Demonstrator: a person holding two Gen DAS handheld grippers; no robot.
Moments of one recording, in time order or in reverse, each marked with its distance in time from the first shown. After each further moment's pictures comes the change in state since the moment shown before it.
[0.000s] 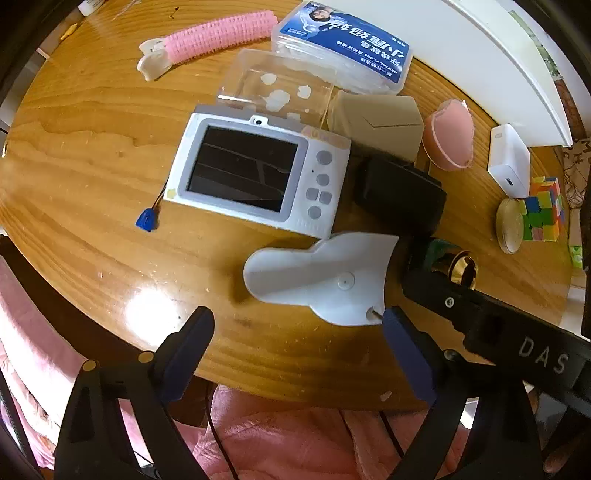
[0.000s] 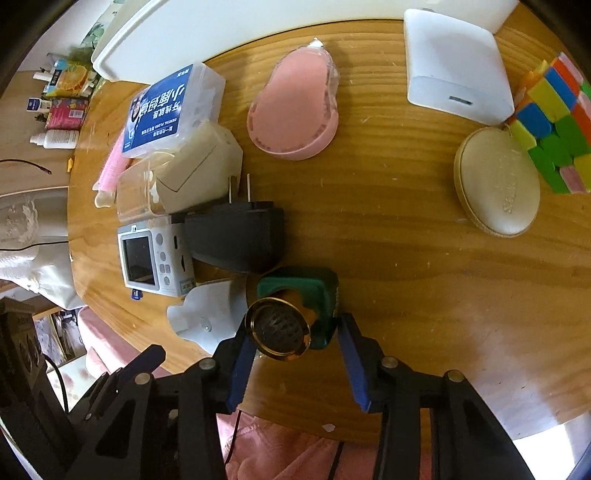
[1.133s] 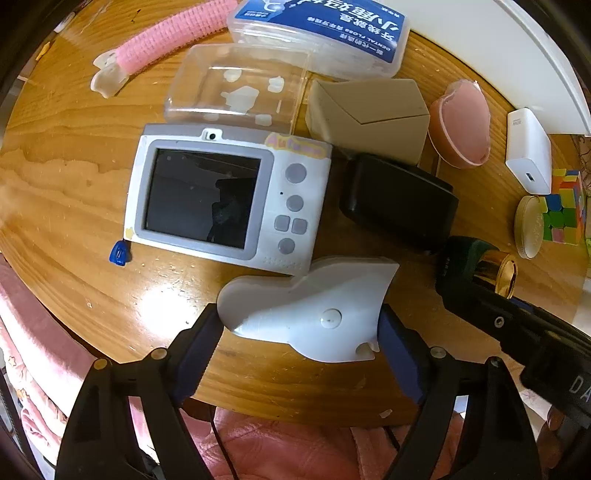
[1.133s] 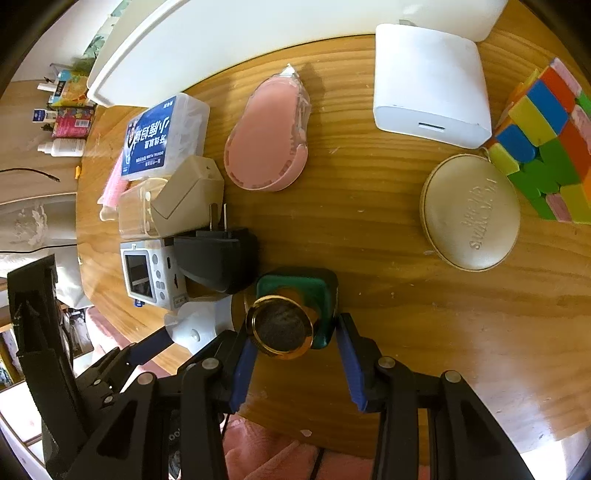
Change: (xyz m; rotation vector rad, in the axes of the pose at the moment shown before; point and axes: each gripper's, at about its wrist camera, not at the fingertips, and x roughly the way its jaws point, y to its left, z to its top) left arm 0.045 -0.063 0.020 0.035 0.075 0.067; right arm -0.051 -0.092 0.028 -0.005 -0.005 0.062
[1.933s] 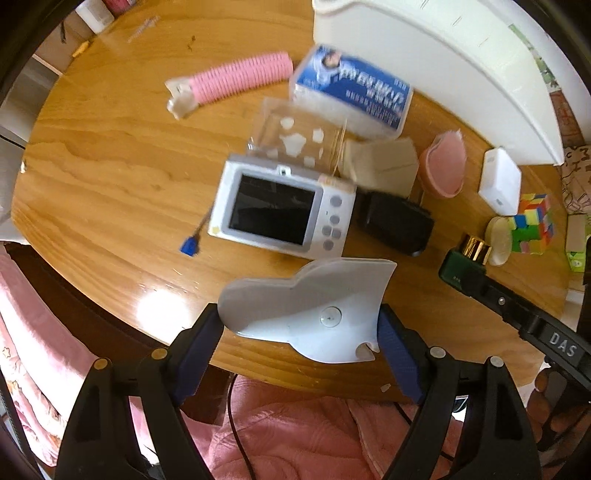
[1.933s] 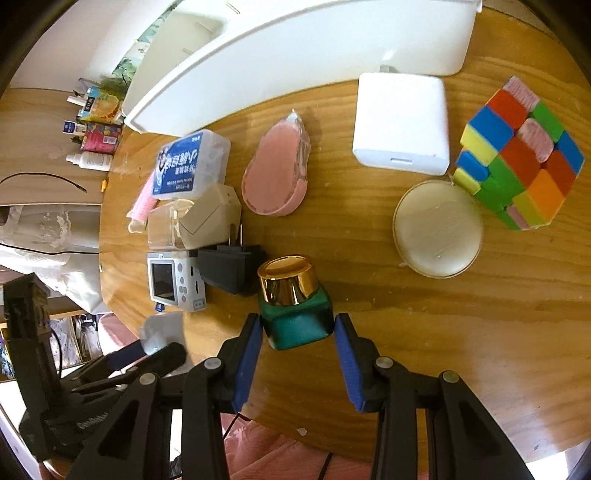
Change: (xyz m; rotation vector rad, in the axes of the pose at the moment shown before) left arm -0.080 0.044 -0.007 -0.040 -0.089 -0.019; right arm -0.027 0.008 -0.023 -0.033 -0.134 0.056
